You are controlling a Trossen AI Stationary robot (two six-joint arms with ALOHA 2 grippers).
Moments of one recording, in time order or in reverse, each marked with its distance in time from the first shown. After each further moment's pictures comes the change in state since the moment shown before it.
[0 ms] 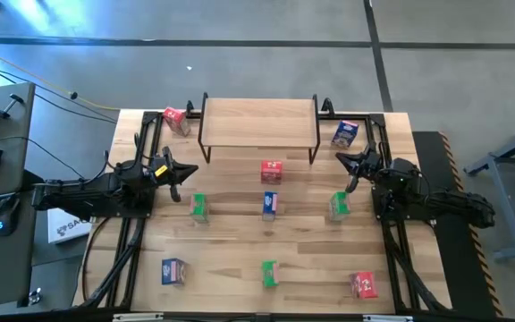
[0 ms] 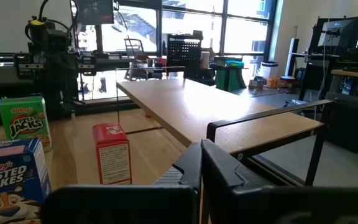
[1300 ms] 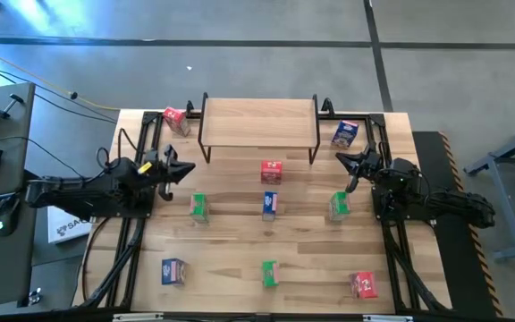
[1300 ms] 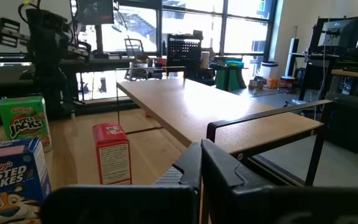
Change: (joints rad) left arm -0.001 0.145 0.025 0.409 0.184 -0.236; right arm 0.000 0.000 0.000 0.000 0.000 0.000
